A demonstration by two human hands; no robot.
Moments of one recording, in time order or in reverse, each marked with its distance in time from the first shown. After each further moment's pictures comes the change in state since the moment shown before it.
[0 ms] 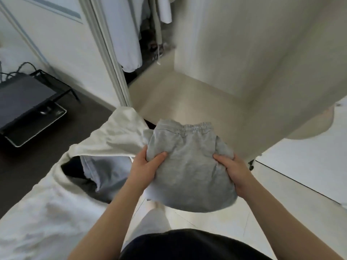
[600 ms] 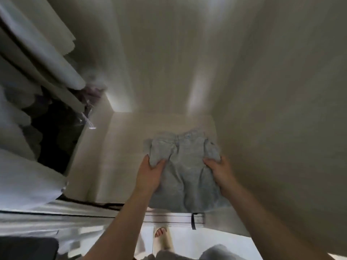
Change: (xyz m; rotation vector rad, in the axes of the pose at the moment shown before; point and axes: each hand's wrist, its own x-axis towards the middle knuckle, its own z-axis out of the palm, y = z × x) left_hand 0.350 0.069 0.133 0.396 -0.345 0.086; right_hand 0.250 -0.084 0.012 0.190 0.585 -0.066
